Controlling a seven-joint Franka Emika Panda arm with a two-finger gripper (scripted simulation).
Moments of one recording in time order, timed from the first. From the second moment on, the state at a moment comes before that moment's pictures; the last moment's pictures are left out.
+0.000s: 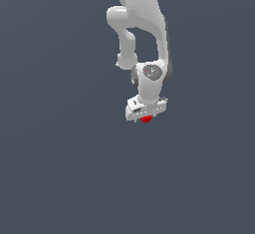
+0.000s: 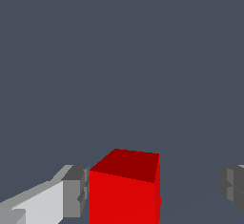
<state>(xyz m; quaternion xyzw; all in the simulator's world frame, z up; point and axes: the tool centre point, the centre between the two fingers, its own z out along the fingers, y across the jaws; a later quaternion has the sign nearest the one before) -0.065 0.089 0.047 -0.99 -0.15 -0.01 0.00</state>
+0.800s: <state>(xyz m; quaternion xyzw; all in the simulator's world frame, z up) -0.081 0.094 0.022 -0.99 -0.16 0.00 0.00</state>
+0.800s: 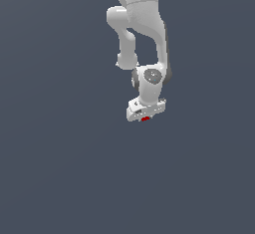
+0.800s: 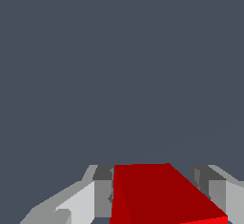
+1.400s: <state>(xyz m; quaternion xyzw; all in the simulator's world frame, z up) -0.083 0.061 0.034 -0.99 -0.16 0.00 0.00</state>
